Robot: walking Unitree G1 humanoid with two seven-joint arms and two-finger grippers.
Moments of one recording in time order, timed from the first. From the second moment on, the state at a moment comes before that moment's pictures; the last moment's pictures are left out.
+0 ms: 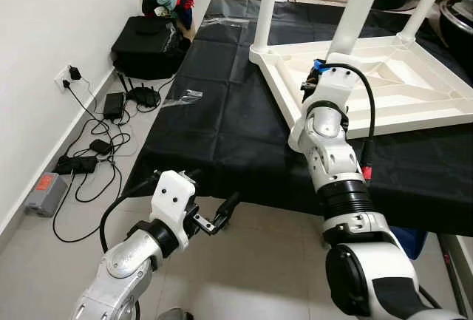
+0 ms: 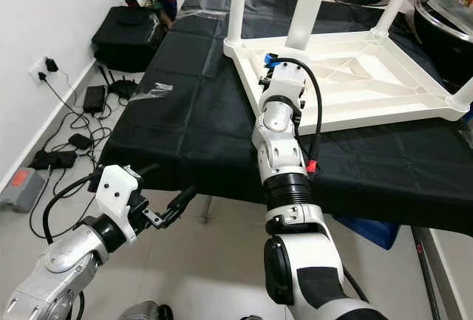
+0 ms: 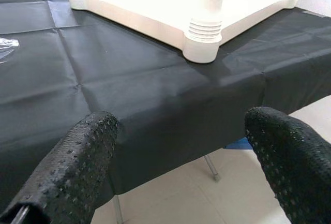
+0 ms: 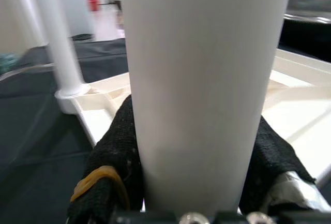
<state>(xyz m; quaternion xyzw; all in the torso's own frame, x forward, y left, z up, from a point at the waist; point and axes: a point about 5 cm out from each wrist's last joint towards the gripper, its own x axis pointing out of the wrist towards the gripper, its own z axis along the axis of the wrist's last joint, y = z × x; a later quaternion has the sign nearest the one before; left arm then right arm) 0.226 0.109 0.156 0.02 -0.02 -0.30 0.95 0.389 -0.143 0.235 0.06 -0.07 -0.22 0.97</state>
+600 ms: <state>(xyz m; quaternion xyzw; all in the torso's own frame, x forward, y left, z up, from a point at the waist) 0.226 0.109 0.154 0.02 -0.02 -0.30 0.95 0.386 -0.124 0.237 0.07 -0.06 -0.21 0.97</state>
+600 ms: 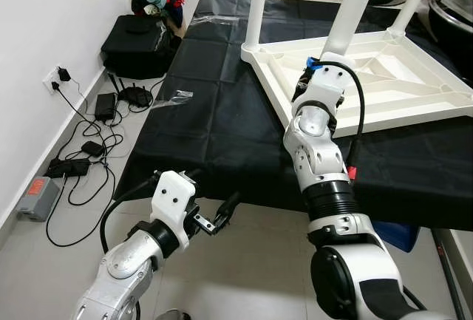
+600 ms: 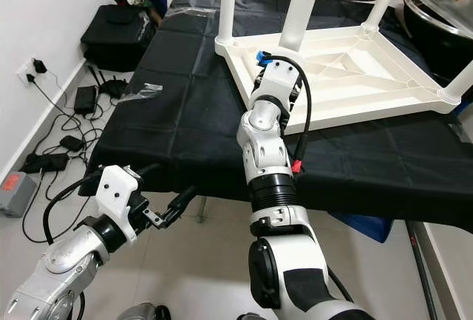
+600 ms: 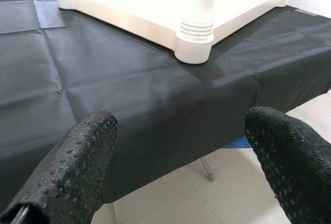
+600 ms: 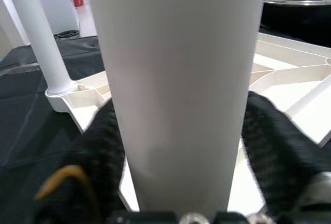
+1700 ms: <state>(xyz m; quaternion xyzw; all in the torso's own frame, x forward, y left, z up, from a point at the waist) 0.226 0.105 0.154 0.01 -0.03 -0.30 0.95 0.393 -0.178 0.219 0.02 -0.02 0.23 0.97</state>
